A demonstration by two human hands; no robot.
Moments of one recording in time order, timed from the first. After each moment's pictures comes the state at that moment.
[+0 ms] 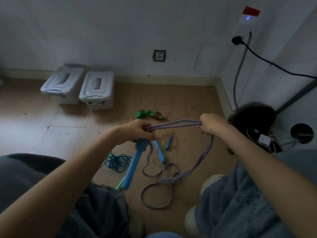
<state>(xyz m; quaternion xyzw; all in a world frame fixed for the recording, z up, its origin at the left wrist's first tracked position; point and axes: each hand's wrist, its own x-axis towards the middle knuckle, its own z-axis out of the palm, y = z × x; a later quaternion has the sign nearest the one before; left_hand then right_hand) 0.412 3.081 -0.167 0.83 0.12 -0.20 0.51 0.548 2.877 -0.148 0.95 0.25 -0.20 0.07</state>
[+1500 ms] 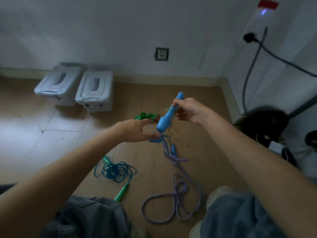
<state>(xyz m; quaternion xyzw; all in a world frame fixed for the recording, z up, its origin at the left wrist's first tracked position) 0.447 3.108 -0.169 0.96 0.11 -0.19 0.18 0.600 2.973 -0.167 0.74 0.04 -0.38 -0.56</state>
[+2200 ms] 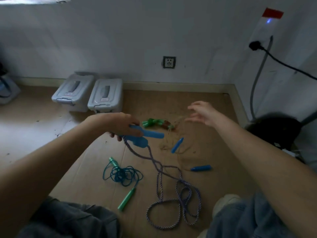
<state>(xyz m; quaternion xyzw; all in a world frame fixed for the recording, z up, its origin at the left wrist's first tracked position) 0.439 3.153 -0.121 0.93 0.13 -0.31 0.16 0.622 2.957 -0.160 0.75 -0.01 -0.34 -0.56</state>
